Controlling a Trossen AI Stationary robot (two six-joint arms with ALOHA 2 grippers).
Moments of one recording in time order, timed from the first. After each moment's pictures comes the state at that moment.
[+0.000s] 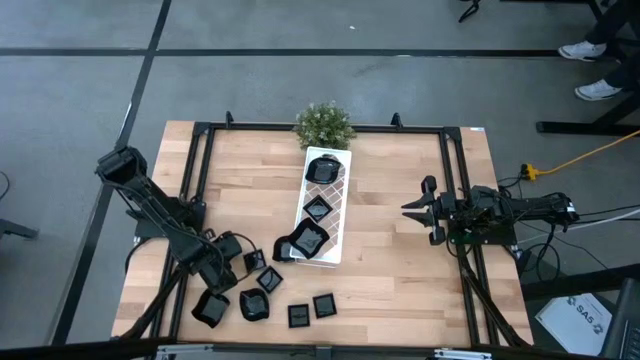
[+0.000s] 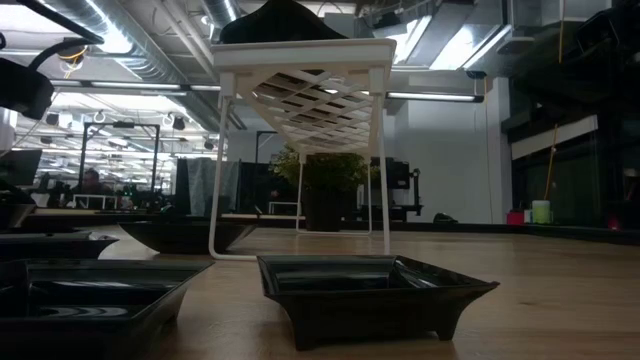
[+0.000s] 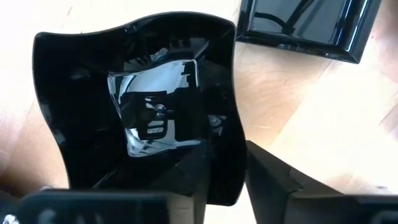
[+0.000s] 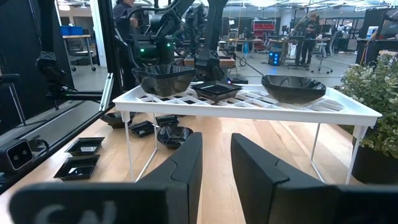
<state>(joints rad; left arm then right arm) -0.81 1.36 0.67 -0.81 -0.14 -1.38 0.08 0.00 0.01 0.02 0.05 0.00</state>
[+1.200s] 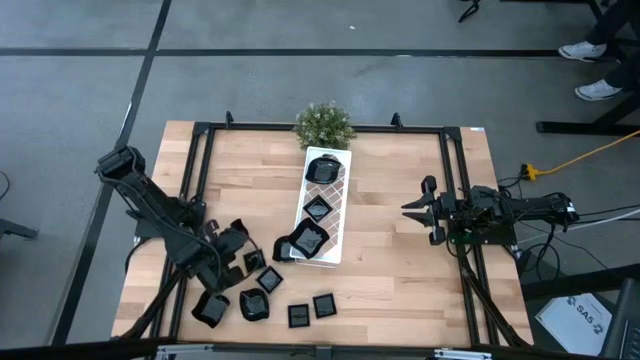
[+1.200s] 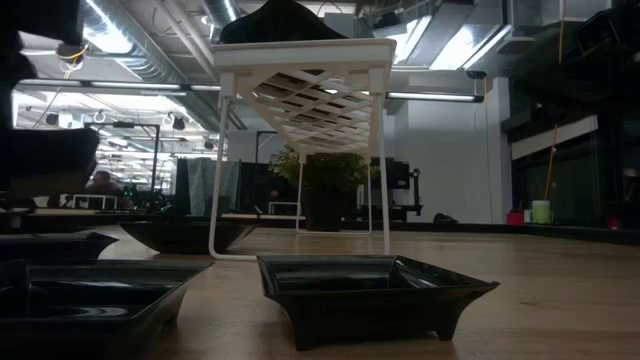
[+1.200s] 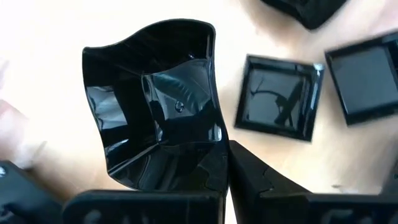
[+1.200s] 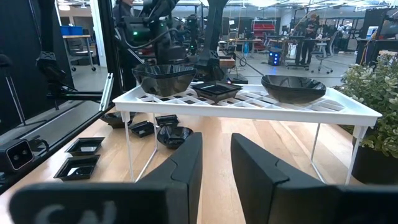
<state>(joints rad) -0.80 1.36 0.86 -1.05 -0.40 -1.37 0.08 0.00 0.01 0.02 0.05 0.00</state>
